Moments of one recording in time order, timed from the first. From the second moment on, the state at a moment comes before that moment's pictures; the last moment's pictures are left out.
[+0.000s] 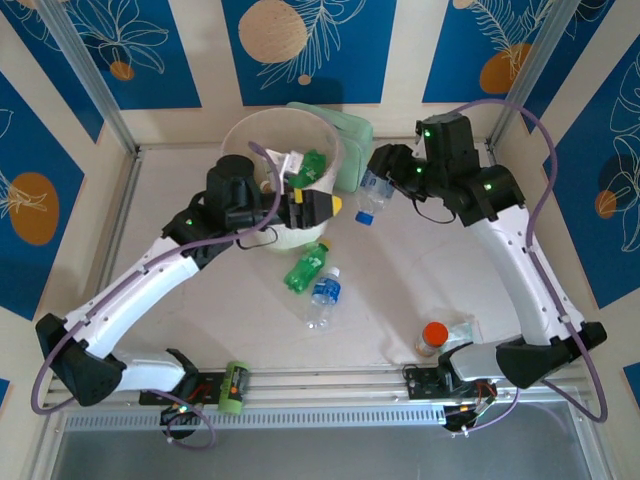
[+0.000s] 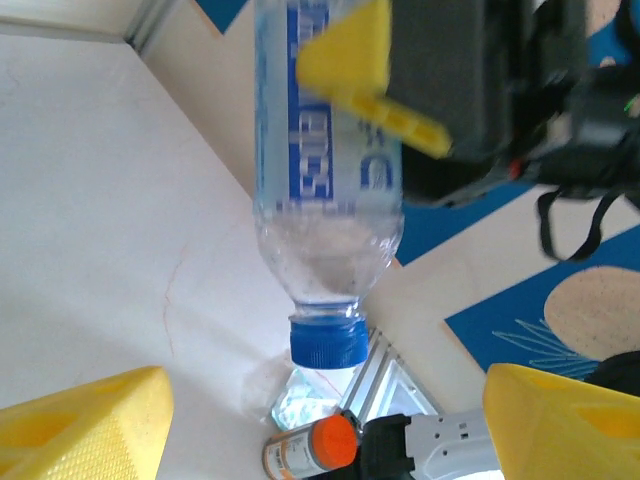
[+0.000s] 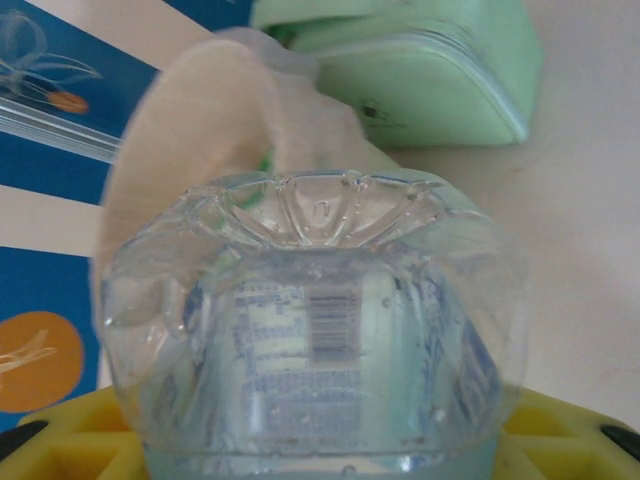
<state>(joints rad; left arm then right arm) -0.74 1.29 1.33 -0.30 0.51 -0.62 0.43 1.34 1.74 -0.99 -0.14 0.83</state>
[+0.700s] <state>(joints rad) -0.89 1.34 1.41 -0.38 0.31 -0.38 0.50 1.34 1.80 -0.97 -0.21 0.95</state>
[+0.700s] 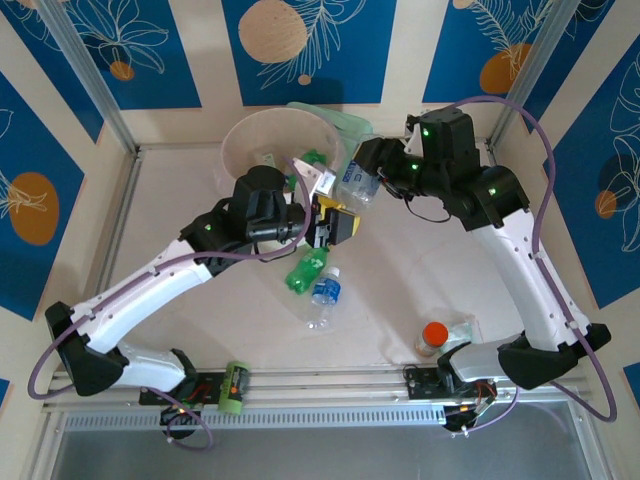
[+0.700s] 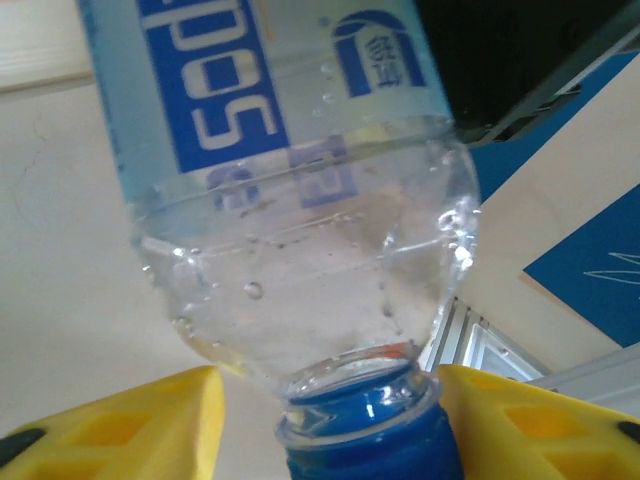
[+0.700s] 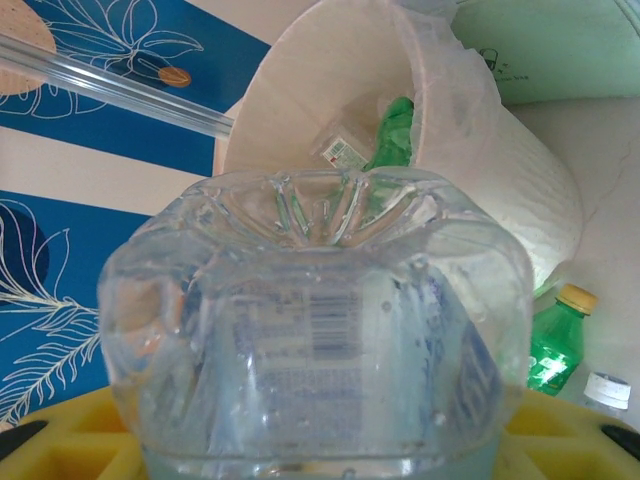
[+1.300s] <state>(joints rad) -0.90 1.34 1.45 -0.47 0.18 -0.38 0.49 1.33 1.80 -0.96 -0.18 0.97</state>
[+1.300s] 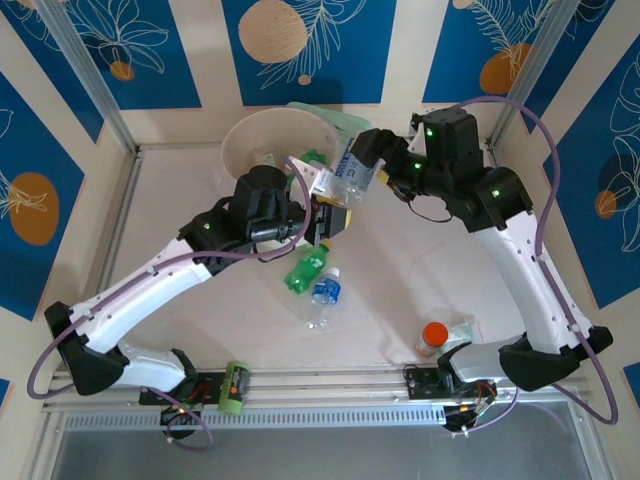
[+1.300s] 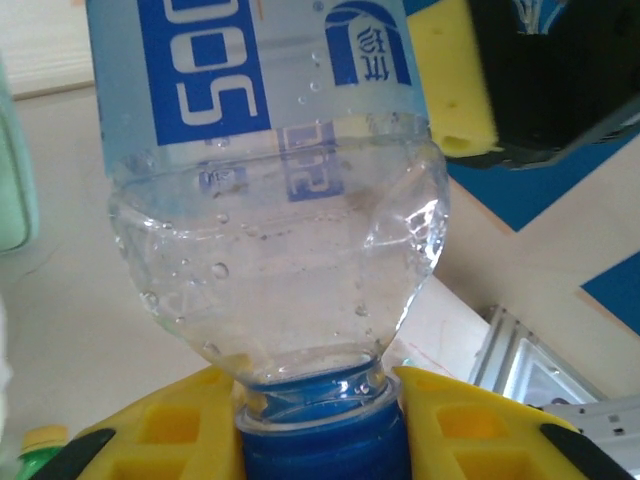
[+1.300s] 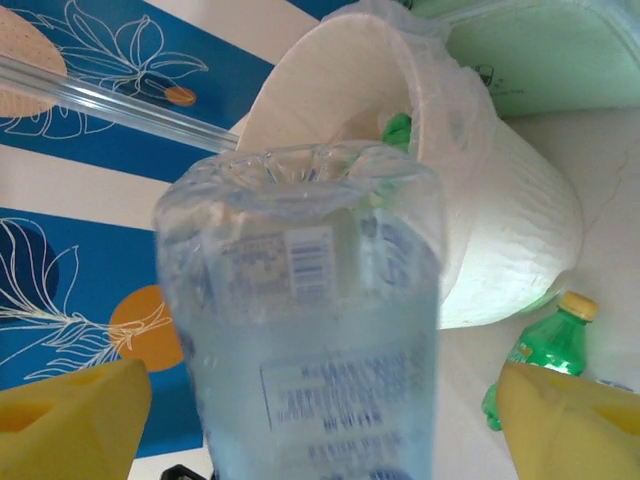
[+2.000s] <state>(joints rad) -0.51 1.57 1.84 -0.61 0.25 -0.54 0.41 1.10 1.40 -1.08 -0.08 0.95</state>
